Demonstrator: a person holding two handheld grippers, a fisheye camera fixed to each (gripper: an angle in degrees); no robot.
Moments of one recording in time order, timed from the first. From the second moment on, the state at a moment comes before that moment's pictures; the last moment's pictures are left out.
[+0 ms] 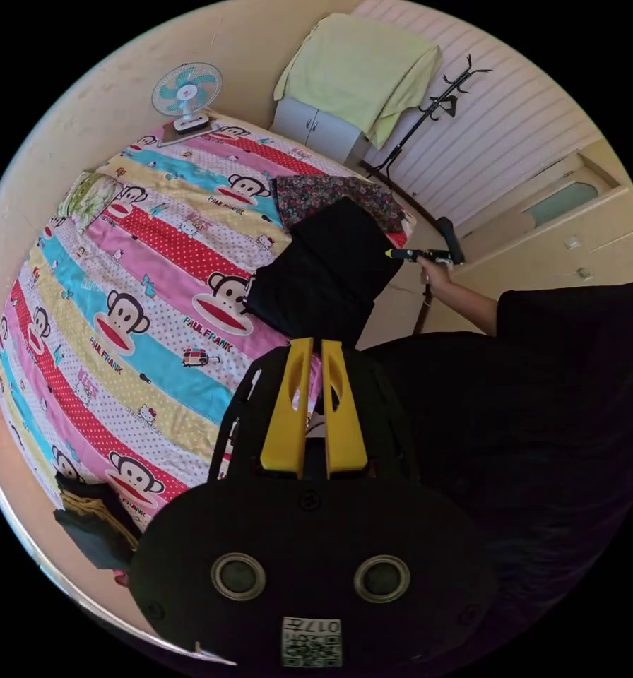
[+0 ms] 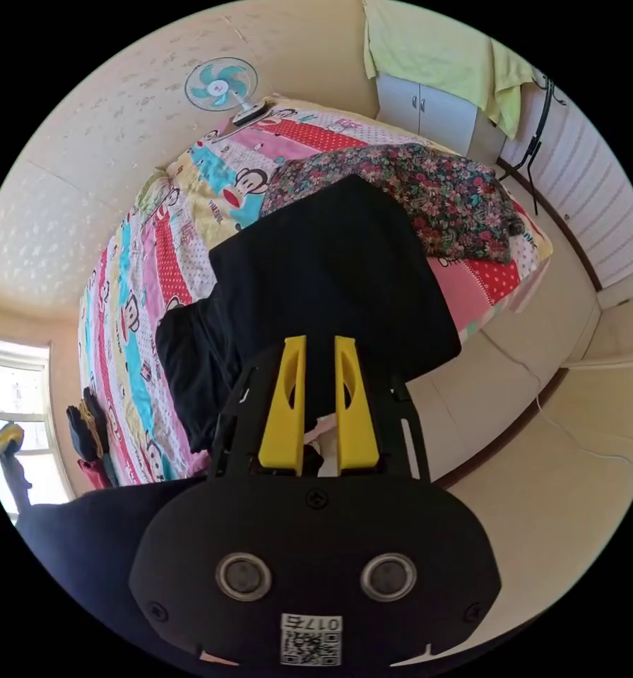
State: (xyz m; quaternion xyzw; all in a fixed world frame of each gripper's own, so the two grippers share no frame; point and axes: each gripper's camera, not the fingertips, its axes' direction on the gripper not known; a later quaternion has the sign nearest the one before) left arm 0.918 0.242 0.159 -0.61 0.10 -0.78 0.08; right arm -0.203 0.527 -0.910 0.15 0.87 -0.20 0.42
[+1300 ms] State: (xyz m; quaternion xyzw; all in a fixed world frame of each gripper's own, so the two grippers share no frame) left arm 1.018 0.324 -0.112 -0.14 -0.21 -0.97 -0.06; right arm -0.167 0.541 -0.803 -0.53 0.25 -0.38 0.72
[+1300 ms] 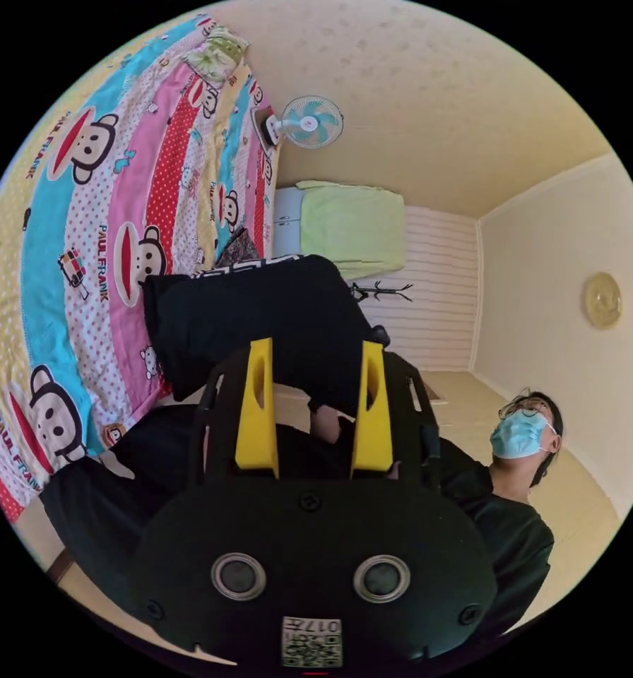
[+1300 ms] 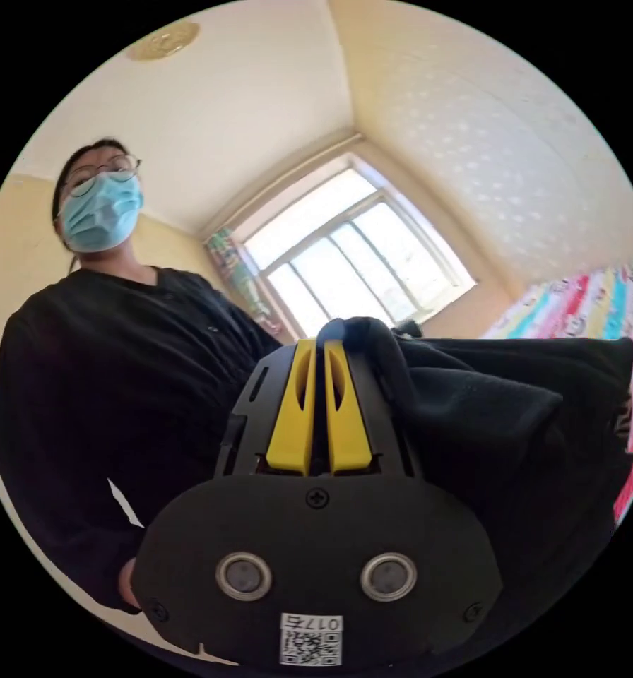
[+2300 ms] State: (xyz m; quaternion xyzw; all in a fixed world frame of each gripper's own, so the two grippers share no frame) left arm 0.762 0.220 -0.170 -0.10 0.04 -0.88 0.45; right arm -0.177 0.693 -0.814 -0.42 0.26 -0.58 0.65
